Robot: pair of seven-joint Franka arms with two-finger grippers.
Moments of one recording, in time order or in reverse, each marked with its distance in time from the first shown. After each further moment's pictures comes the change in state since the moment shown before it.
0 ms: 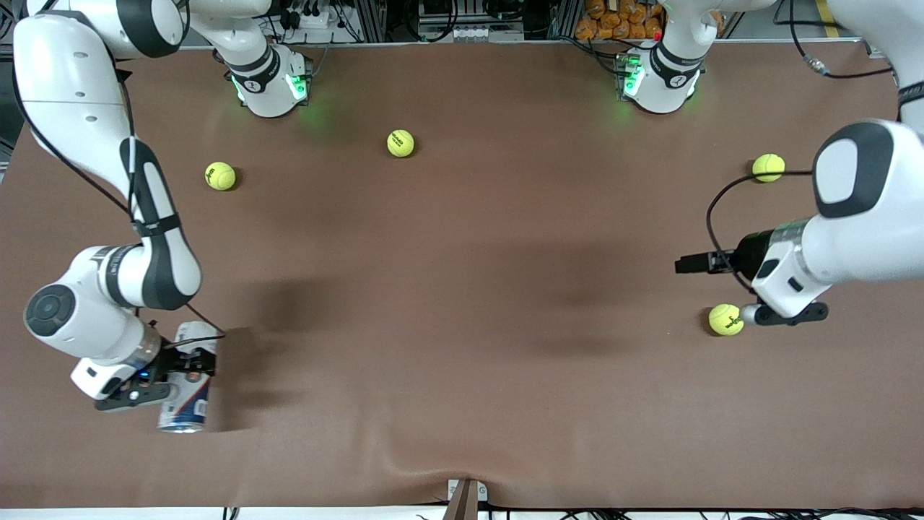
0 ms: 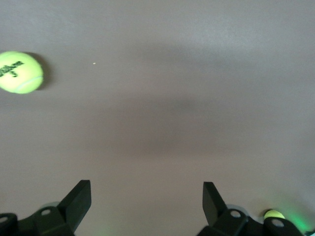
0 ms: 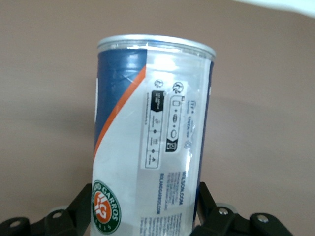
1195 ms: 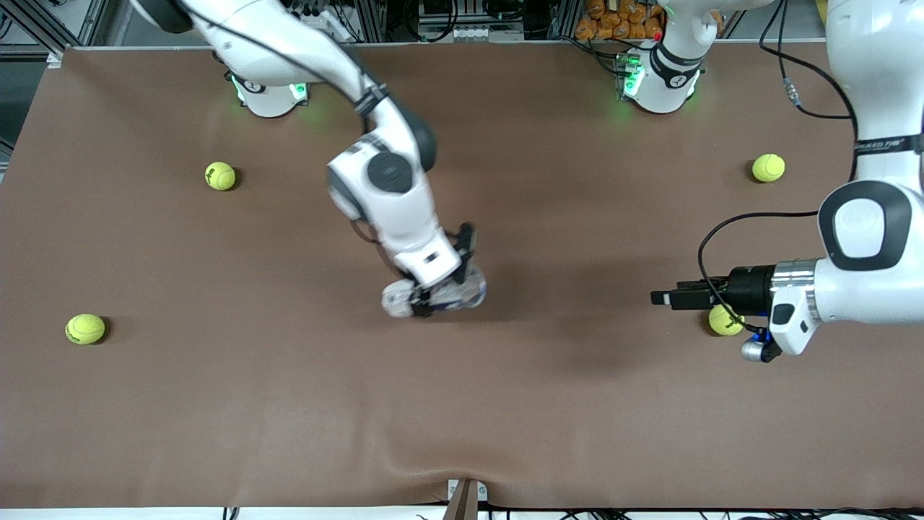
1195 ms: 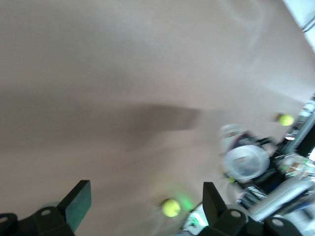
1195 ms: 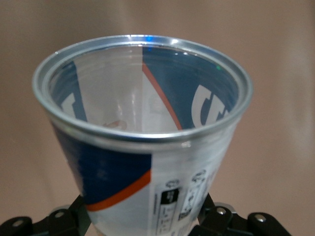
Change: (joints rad) left arm 0.067 0.132 0.003 0.035 -0.478 0.032 0.002; right arm 0.661 -0.077 0.081 -0.015 -0.298 -0.069 -0.237
